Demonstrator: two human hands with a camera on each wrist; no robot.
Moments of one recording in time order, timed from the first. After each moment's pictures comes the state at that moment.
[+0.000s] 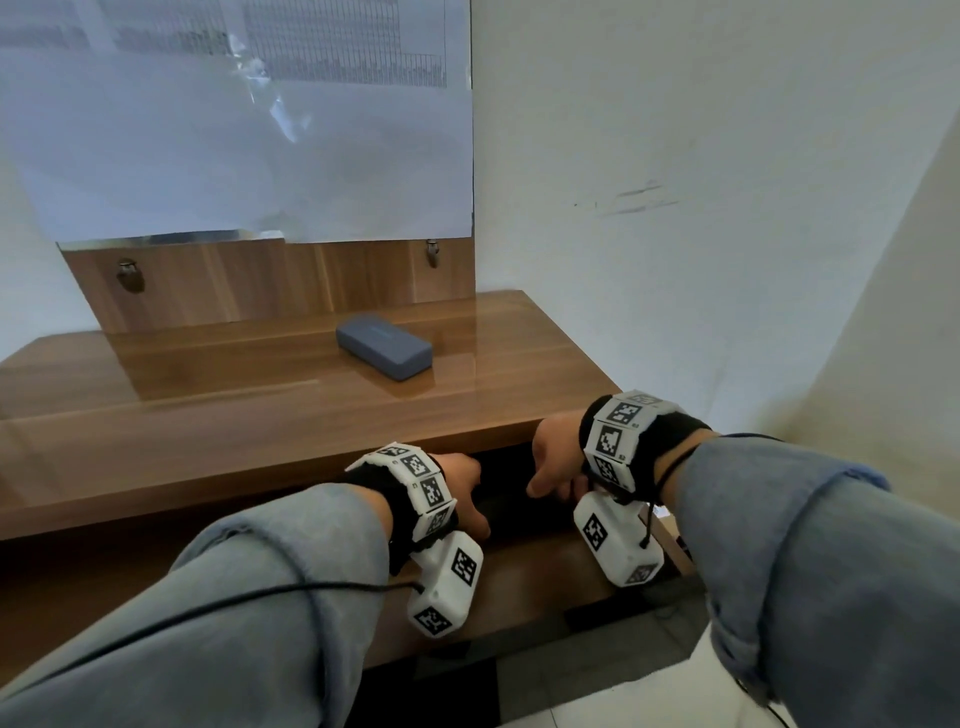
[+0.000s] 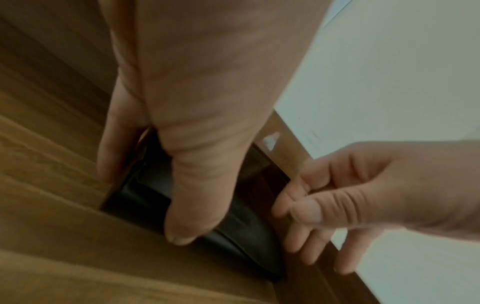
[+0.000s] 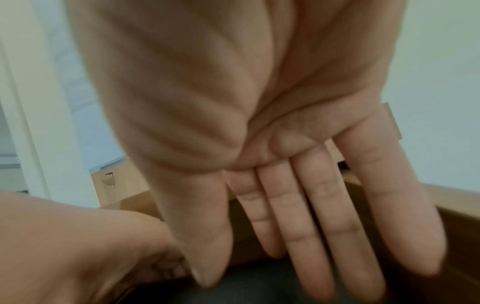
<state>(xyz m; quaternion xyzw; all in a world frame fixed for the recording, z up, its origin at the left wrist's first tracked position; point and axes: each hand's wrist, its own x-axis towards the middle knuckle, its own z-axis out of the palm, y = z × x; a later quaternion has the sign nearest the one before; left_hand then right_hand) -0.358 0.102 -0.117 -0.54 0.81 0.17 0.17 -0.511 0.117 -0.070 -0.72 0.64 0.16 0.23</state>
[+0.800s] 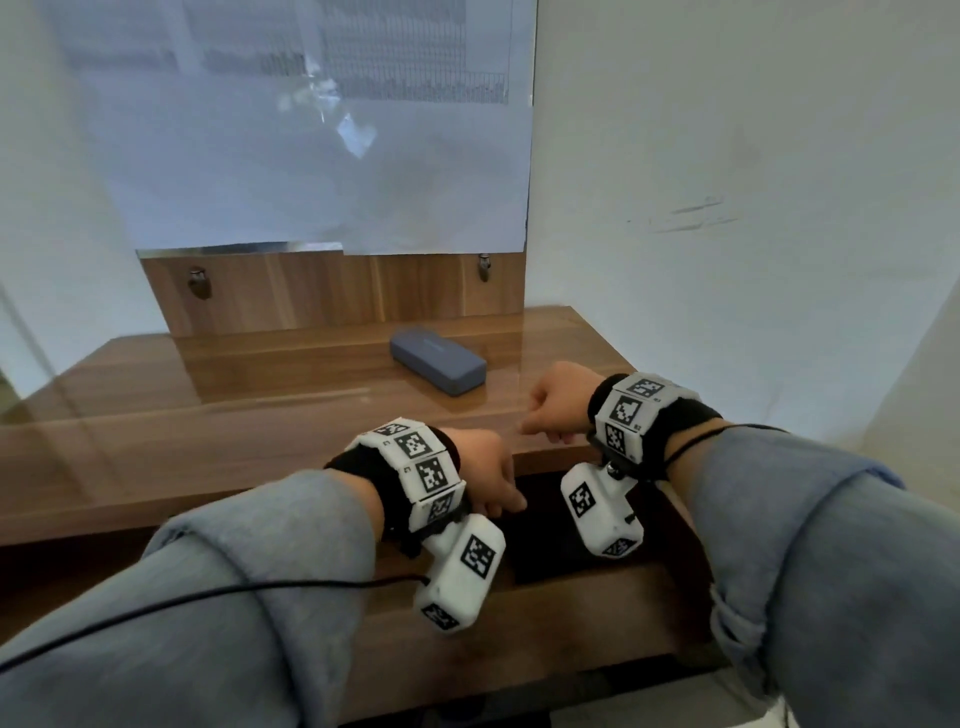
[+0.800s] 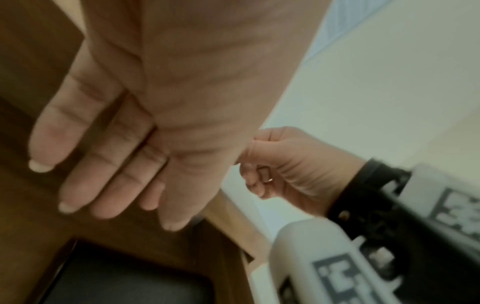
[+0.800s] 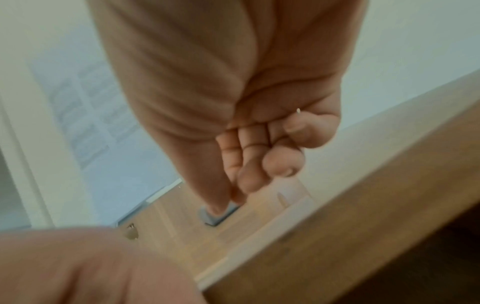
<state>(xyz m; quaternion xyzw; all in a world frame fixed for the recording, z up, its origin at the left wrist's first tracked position) -0.326 0.100 -0.069 -0.54 0.78 0.29 0.11 -0.465 0.074 -0.041 -0.75 0.63 -0.05 0.20</state>
